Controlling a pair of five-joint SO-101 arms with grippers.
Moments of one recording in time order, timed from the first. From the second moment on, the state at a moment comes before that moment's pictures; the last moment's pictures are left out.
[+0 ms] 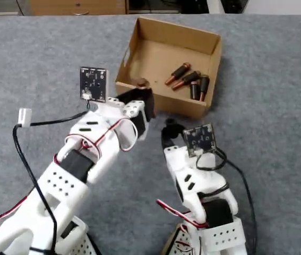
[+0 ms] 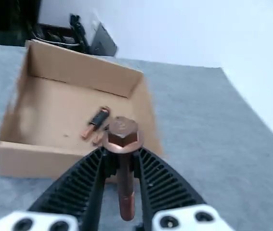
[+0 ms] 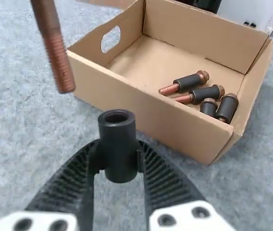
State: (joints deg) left arm 29.9 -49.0 50.2 20.4 14.7; right arm -17.6 -102.9 93.3 43.2 -3.6
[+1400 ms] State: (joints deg) left arm 32.8 -50.2 51.9 22.1 15.2; right arm -22.4 -103.3 90.9 43.2 -3.5
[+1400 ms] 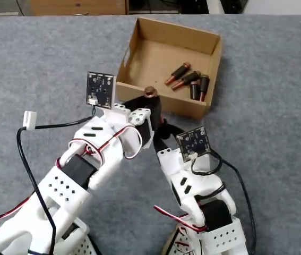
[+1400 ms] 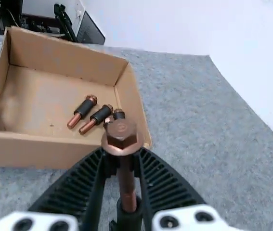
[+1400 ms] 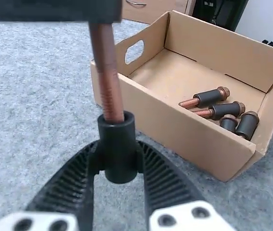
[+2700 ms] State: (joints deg) left arm 35.0 -50.5 46.6 44.8 15.2; right arm -21.3 -103.3 85.9 49.0 2.3
